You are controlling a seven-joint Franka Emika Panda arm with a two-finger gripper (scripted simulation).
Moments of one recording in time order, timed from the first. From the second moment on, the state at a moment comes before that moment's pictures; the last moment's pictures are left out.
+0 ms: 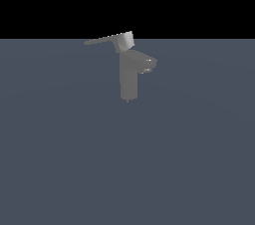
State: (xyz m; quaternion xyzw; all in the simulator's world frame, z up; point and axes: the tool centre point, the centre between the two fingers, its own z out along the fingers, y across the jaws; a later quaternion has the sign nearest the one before) arm -0.255 0.013 0.494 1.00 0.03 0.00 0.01
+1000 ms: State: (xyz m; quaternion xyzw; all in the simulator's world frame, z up) arm -0.255 0.026 0.497 1.00 0.05 -0.01 0.02
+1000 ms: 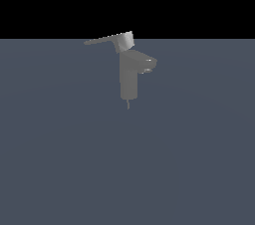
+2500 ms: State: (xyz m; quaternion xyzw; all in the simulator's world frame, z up) arm -0.082 0.056 0.466 0.97 -0.24 -0.07 -0.03
